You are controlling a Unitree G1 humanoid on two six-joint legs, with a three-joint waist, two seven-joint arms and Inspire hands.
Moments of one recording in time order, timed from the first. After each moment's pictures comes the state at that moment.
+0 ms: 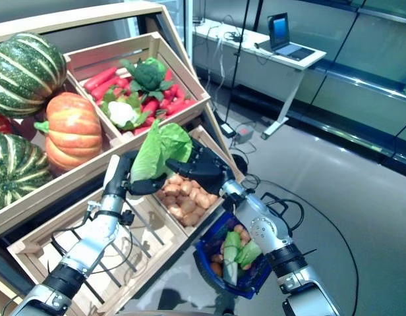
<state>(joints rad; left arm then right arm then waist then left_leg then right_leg) -0.20 0.44 -0.35 0.26 0.01 -0.16 0.39 -0.36 -0.38 0.32 0.15 1.11 0.18 0.26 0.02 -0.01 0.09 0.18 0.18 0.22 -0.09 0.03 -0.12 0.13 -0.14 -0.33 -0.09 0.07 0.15</state>
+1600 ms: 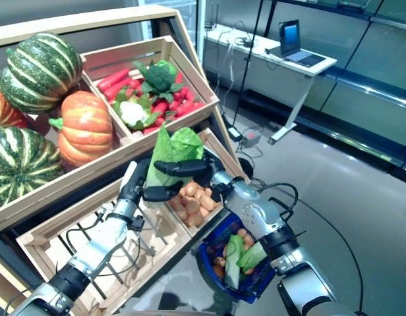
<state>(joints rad) -0.22 0.44 -0.48 0.25 -0.17 -0.18 0.31 -0.51 -0.37 0.40 0.22 0.96 0.24 0.17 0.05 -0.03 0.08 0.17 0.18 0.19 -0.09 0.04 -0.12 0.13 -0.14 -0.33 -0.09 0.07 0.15</state>
